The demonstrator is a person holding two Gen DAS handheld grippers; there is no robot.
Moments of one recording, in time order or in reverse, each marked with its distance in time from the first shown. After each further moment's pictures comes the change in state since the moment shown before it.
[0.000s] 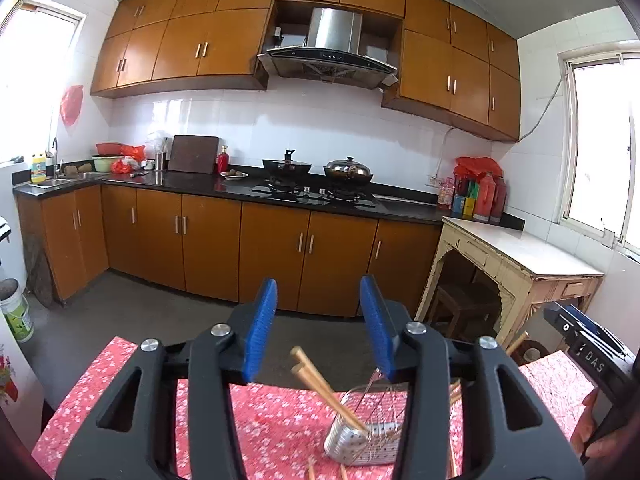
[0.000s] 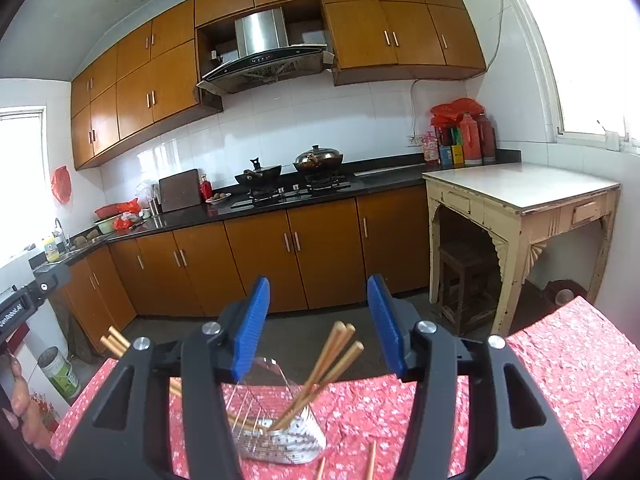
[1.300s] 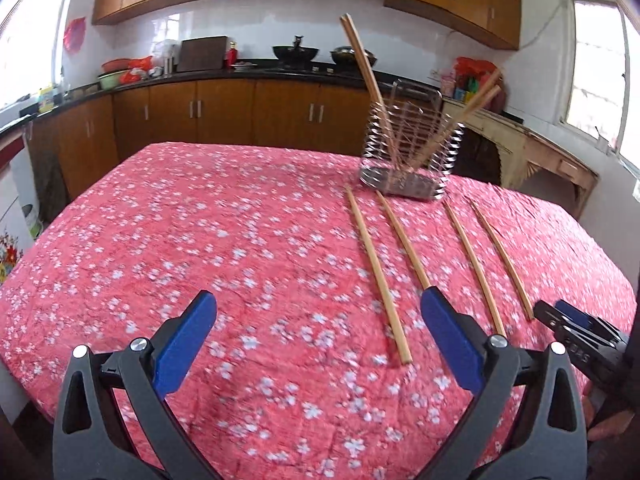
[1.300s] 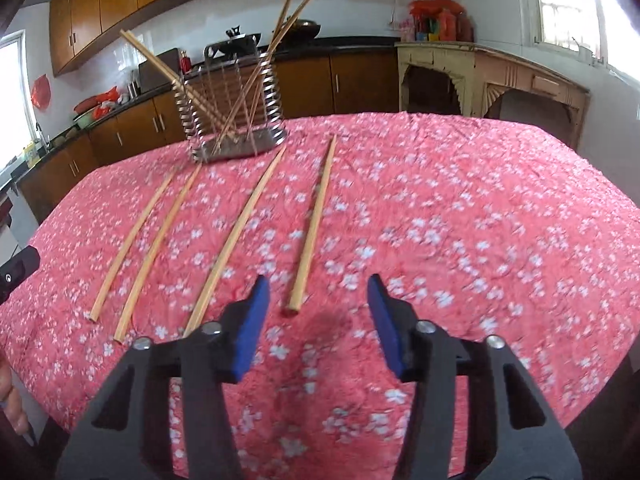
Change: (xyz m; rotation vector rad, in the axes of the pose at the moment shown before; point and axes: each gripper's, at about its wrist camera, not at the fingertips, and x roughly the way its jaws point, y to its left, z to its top) left arm -0.109 0.039 -0.252 0.025 0.341 0.001; right arm -0.112 -0.023 -0.290 -0.039 0.405 -0.104
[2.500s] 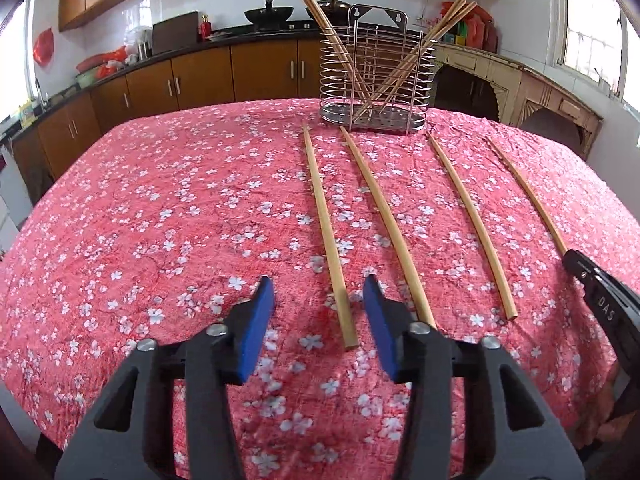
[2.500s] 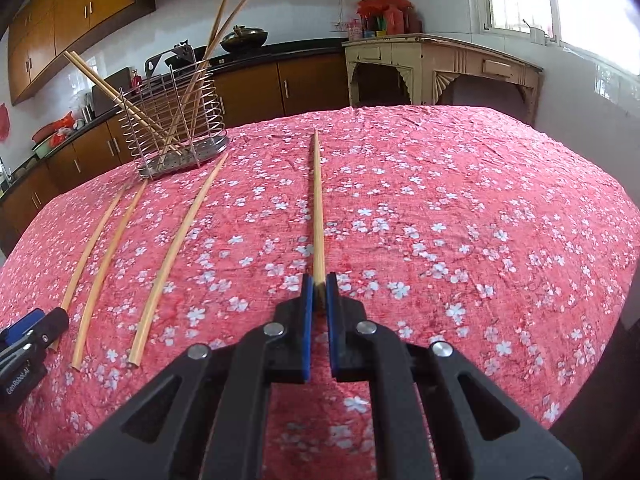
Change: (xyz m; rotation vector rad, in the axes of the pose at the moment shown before) left arm 0.048 -0.059 -0.020 0.115 0.150 0.049; right arm 0.008 -0.019 -0.005 0.120 -0.035 -0.142
